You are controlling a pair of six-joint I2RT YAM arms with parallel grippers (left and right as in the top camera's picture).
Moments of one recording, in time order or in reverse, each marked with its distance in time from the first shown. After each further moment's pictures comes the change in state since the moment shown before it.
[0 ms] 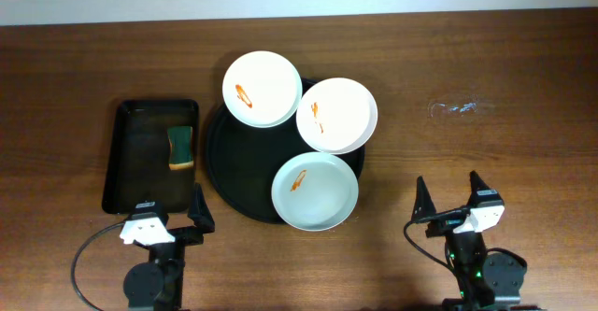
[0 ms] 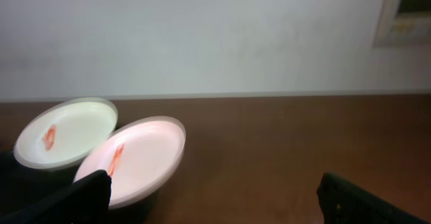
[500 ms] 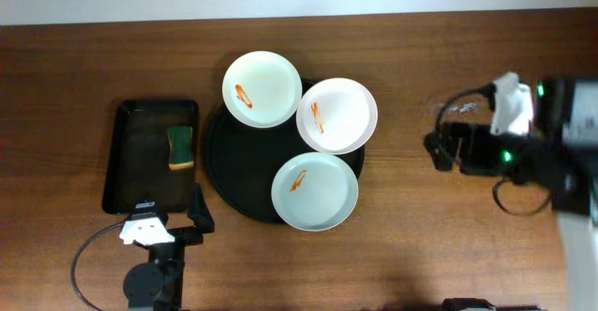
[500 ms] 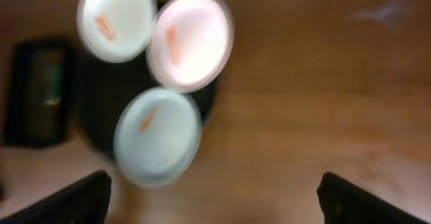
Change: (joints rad) left arm 0.000 0.000 0.000 0.000 -0.003 0.000; right arm -0.003 1.225 1.571 -1.352 -0.189 0.029
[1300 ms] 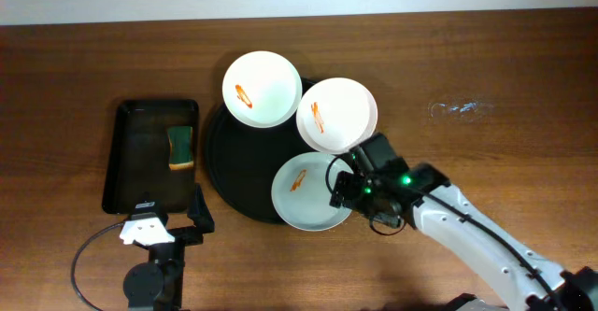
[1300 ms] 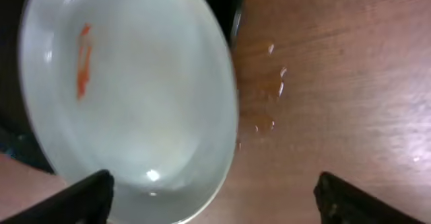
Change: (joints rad) left arm 0.000 -0.001 0.000 0.000 -0.001 0.000; right arm 0.579 0.169 -0.733 0.655 0.219 0.760
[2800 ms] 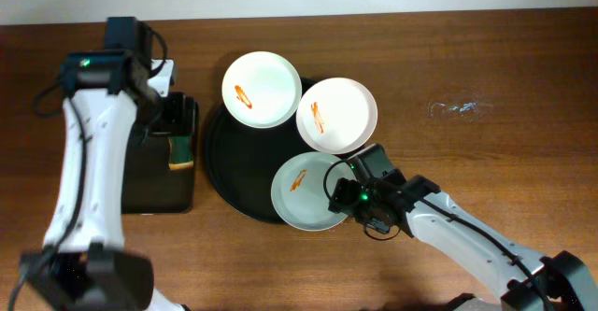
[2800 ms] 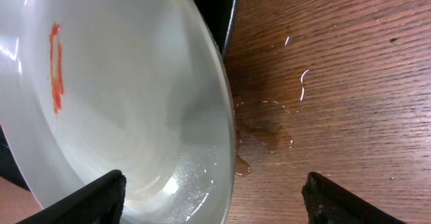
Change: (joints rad) left arm 0.001 1.739 1.784 -1.339 0.032 0.225; right arm 0.002 0.043 -0.127 0.208 -0.048 0.056
